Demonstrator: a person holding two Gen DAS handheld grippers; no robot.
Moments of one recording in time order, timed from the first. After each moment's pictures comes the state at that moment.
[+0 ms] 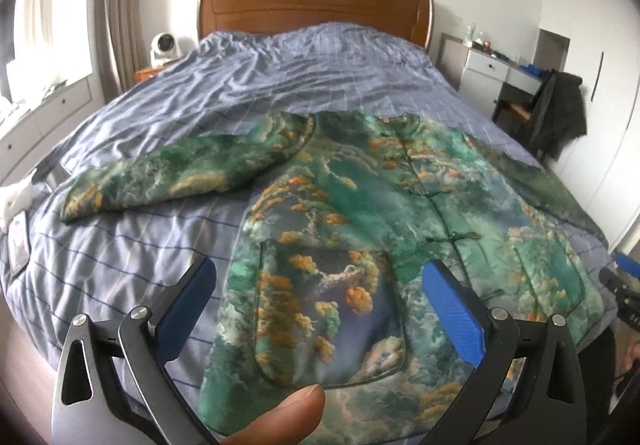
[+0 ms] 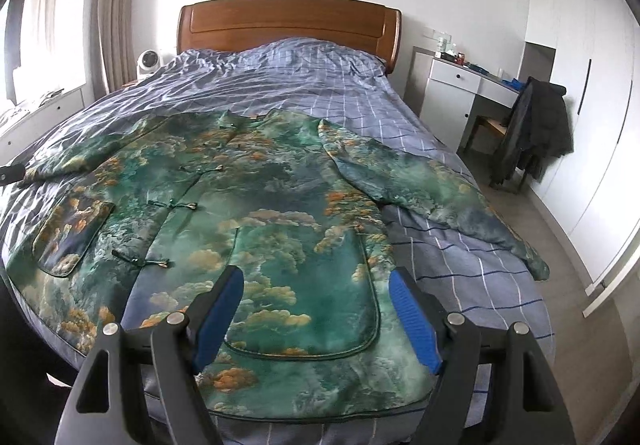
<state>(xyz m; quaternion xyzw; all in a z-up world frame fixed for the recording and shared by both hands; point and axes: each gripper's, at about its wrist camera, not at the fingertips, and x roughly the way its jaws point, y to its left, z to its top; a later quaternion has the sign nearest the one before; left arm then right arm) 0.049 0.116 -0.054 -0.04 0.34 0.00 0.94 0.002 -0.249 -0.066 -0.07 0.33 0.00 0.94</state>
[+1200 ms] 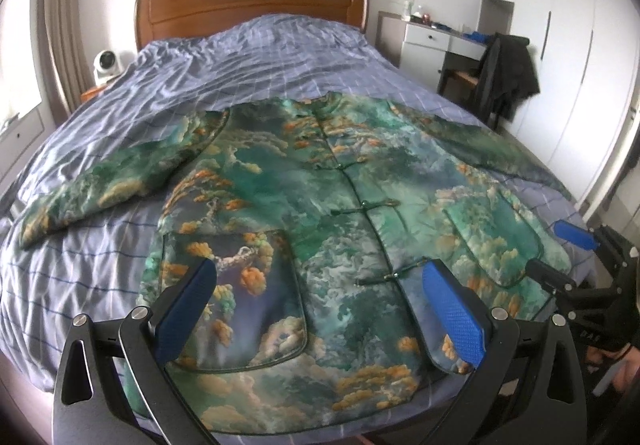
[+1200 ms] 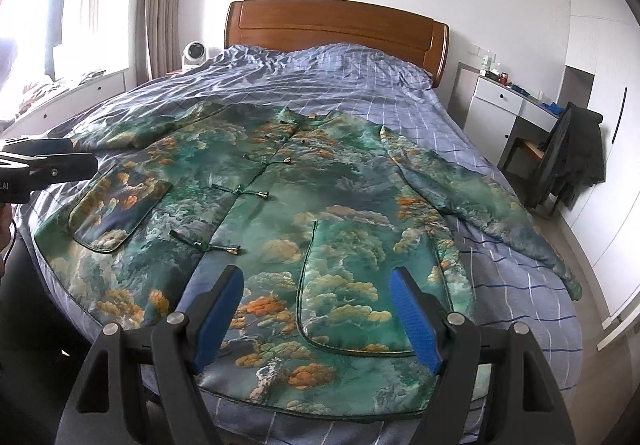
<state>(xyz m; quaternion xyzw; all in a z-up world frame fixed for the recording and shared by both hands) 0.034 0.037 -0.057 0.00 0.35 -0.09 0.93 -0.012 -0.197 -0.080 -0.10 0.32 0.07 0.94</state>
